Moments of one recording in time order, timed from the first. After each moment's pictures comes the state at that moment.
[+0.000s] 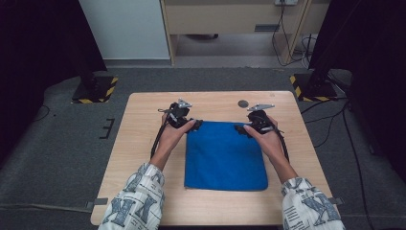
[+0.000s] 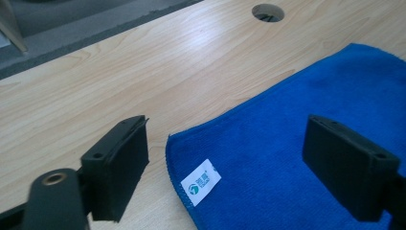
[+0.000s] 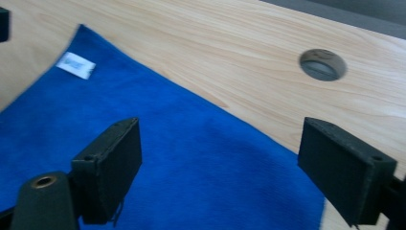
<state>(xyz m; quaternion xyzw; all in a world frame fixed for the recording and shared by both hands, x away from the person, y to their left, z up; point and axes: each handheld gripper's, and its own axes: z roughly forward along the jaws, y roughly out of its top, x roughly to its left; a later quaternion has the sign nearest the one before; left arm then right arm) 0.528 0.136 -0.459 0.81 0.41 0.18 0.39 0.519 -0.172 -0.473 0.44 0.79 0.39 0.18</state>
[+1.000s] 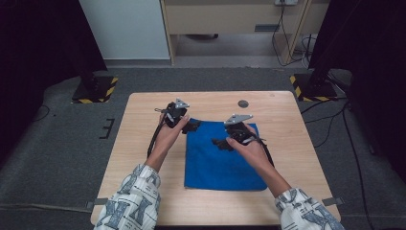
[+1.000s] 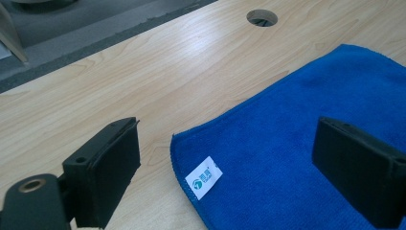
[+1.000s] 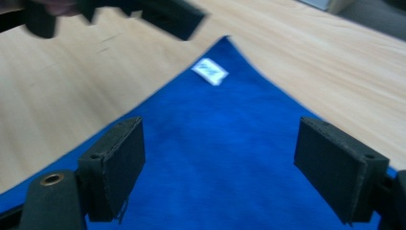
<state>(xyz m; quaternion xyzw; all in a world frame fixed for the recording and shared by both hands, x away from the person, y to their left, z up) 0.522 0.145 -0.454 0.81 0.39 0.19 0.39 0.466 -0.100 -0.461 0.33 0.83 0.43 0.14</state>
